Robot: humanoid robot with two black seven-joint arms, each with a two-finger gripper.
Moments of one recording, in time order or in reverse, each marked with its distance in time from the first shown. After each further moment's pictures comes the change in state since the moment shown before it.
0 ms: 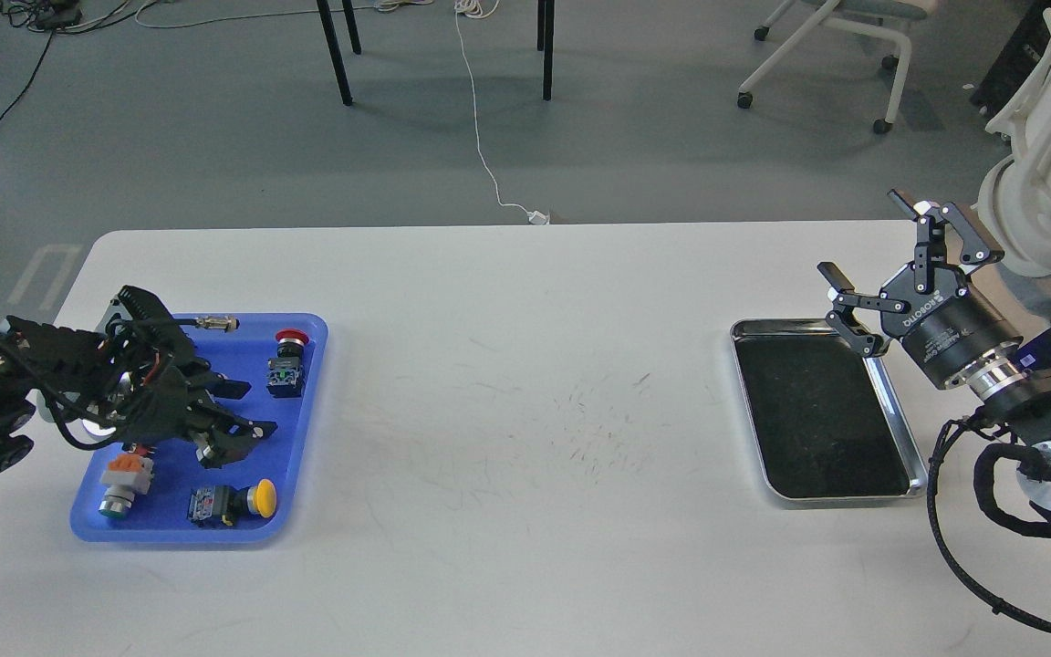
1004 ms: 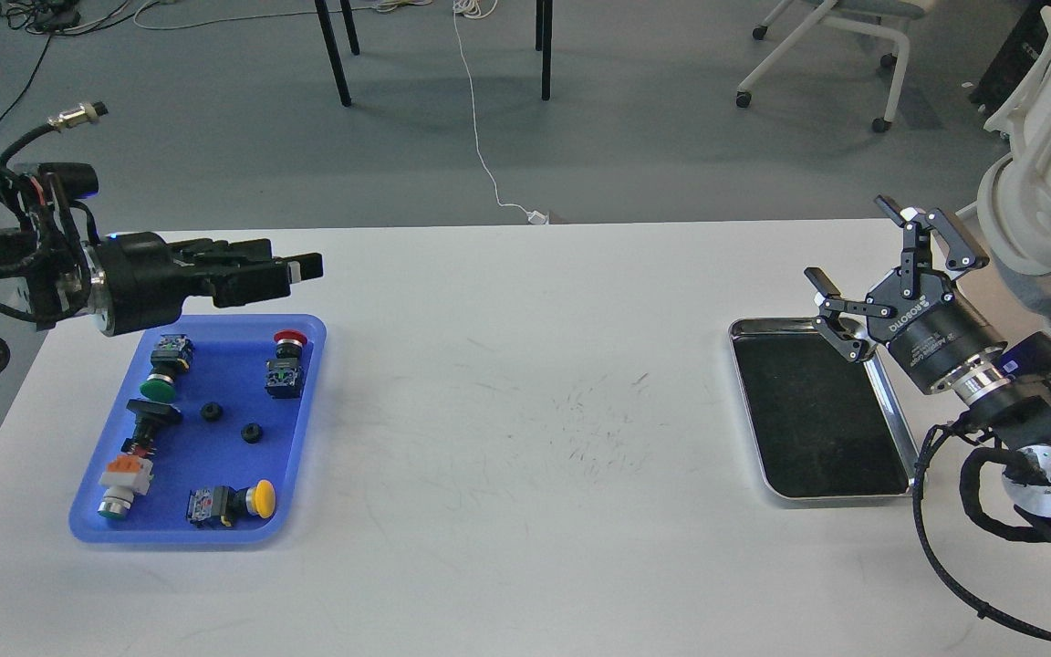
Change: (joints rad) left arm 0.145 0.000 -0.505 -0.114 -0.265 -0.182 -0.001; right arm -0.003 0.024 -0.009 0.000 0.013 0.002 0.000
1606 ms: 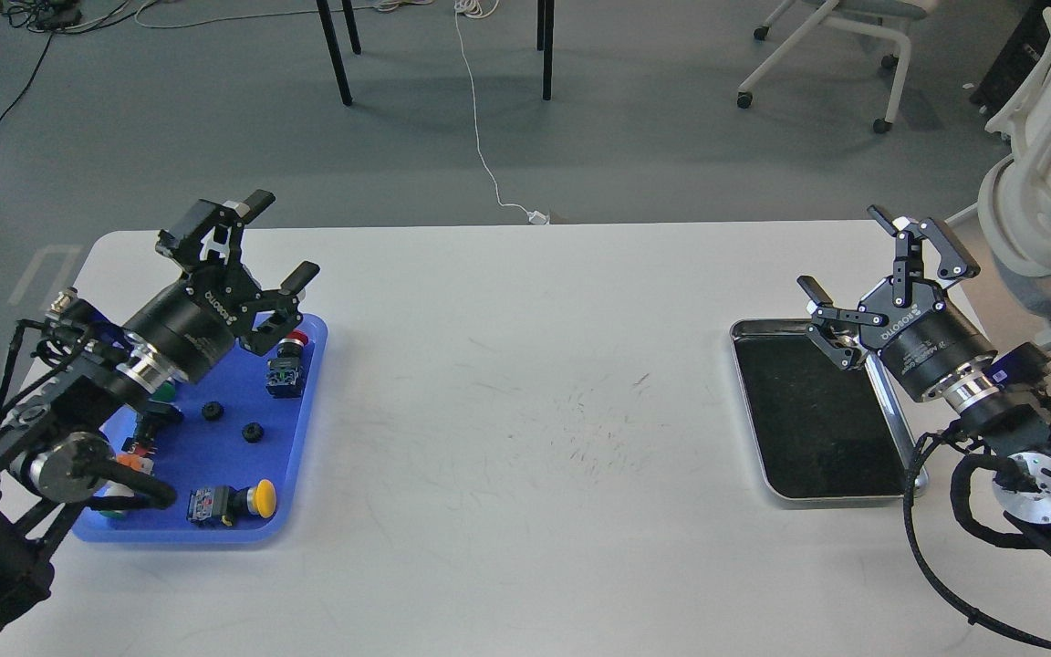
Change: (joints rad) left arm 0.284 -0.317 -0.347 0.129 -1.280 0.000 0.214; right arm -0.008 0.019 0.001 0.000 0.007 0.000 -0.003
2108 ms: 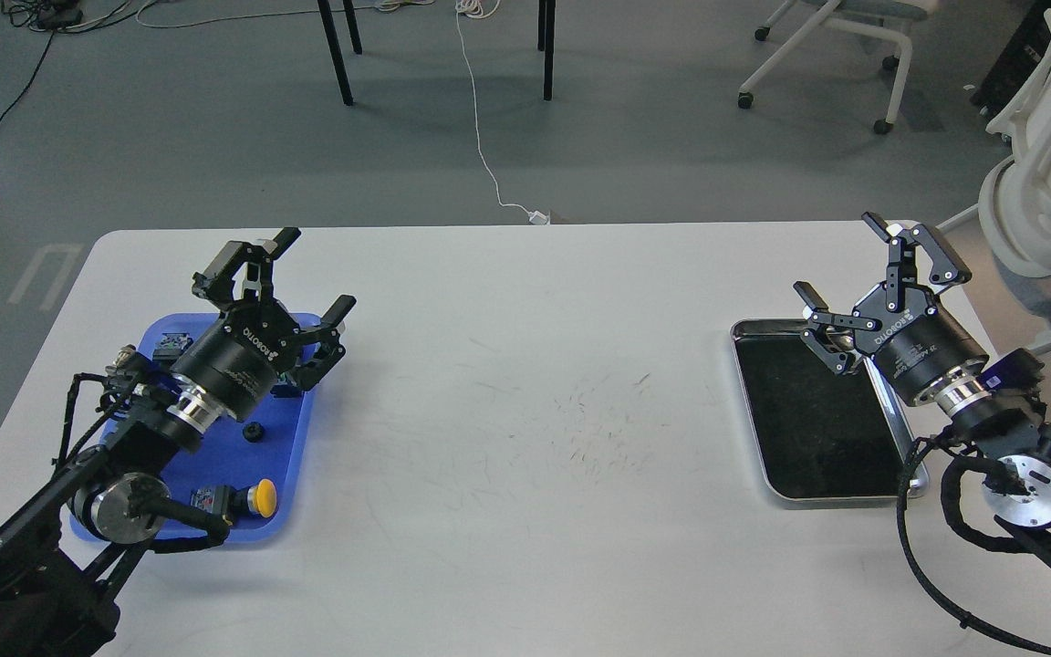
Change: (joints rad) left arm 0.132 -0.191 -0.012 0.006 -0.102 0.000 0.007; right arm -0.010 0.014 -0.005 -0.003 0.010 -0.018 -0.004
